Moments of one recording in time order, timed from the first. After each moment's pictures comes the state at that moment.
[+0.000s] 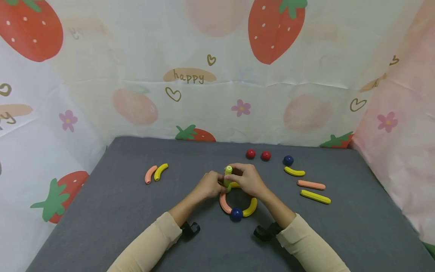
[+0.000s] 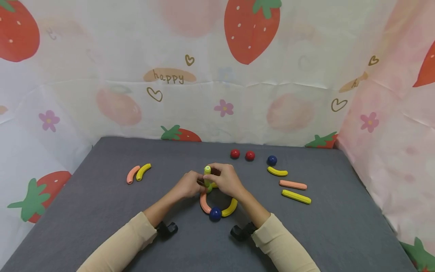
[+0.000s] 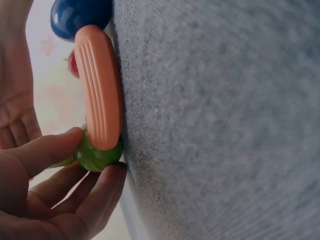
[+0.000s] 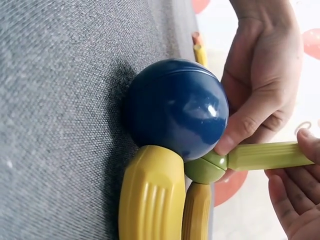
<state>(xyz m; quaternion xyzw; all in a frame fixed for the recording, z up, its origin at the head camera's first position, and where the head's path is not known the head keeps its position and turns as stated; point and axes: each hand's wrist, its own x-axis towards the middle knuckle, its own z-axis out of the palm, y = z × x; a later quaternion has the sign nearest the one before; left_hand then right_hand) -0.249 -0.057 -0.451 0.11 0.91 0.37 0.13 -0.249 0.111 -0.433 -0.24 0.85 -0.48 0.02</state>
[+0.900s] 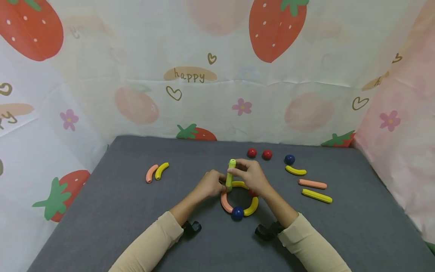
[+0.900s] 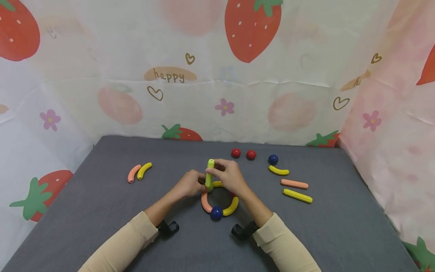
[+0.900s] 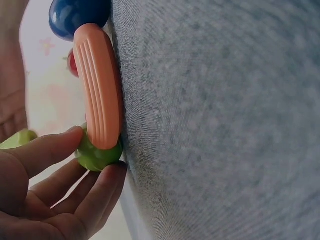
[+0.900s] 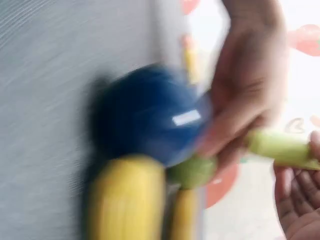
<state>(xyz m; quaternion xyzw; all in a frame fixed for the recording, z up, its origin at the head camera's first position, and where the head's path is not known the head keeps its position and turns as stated) -0.250 -0.057 -0.451 0.12 0.91 0.36 0.13 -0.251 0.115 -0.429 -0.22 0.83 -0.51 0.00</state>
